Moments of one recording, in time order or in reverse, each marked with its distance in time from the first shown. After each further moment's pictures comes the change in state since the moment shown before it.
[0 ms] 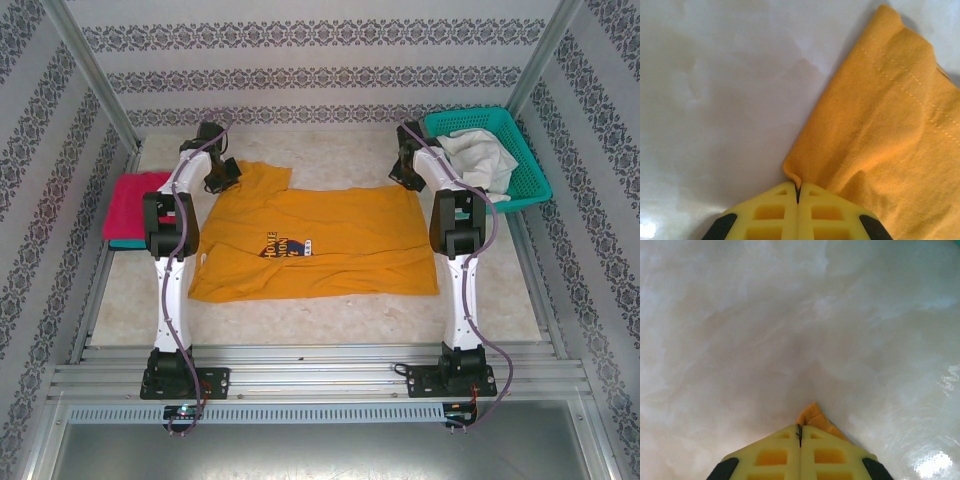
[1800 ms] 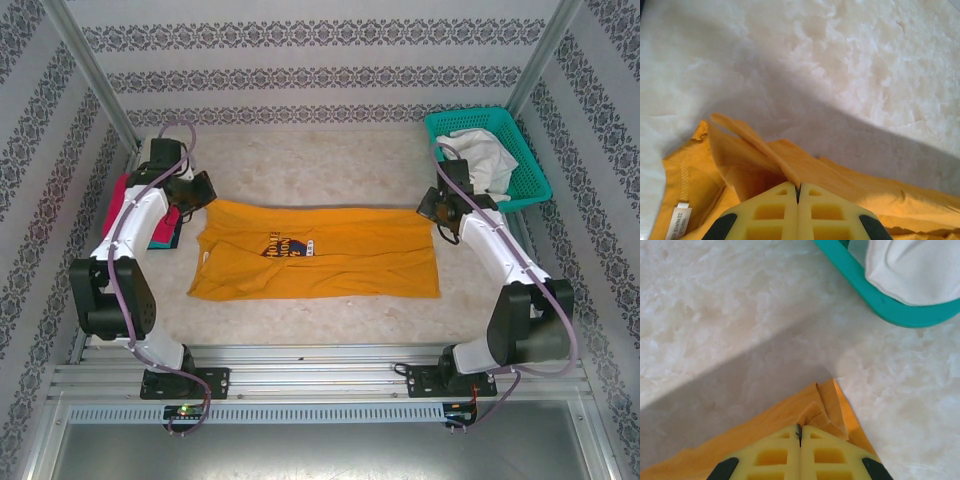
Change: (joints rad) left arm 0.062 -0.900 -0.845 0.124 0.148 0.082; right arm -0.010 -1.055 -1.077 0.294 -0.039 -0.141
